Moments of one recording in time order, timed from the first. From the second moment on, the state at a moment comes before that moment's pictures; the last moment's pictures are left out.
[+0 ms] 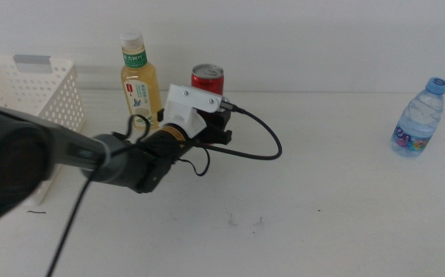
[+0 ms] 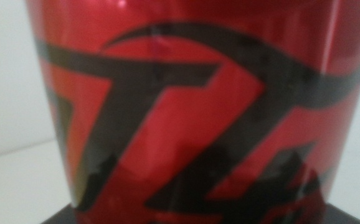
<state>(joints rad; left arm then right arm) -0.41 2.21 -1.17 0.15 -0.74 -0.15 0.07 0.00 0.00 -0.04 0.33 0.00</state>
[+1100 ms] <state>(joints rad) 0.06 1.58 -1.57 -0.19 1.13 0.22 0.07 0.00 0.00 -0.04 0.33 0.00</state>
